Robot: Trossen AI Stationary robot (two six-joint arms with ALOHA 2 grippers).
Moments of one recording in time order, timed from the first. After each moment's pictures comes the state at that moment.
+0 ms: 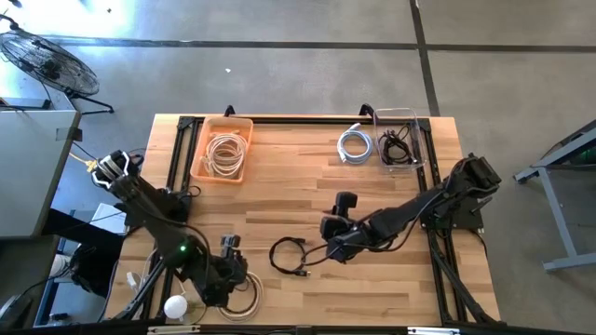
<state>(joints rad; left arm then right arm) -0.81 1.51 1.18 -0.76 -0.34 -0.64 0.44 1.68 1.18 -0.56 0.69 0.31</state>
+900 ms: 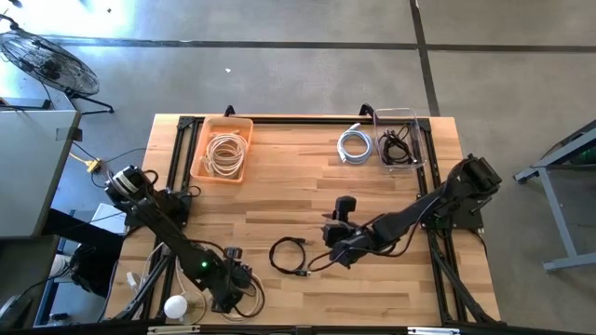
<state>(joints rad) -0.81 1.70 1.04 -0.57 -0.12 -0.71 0.46 1.68 1.04 -0.33 0.74 0.16</state>
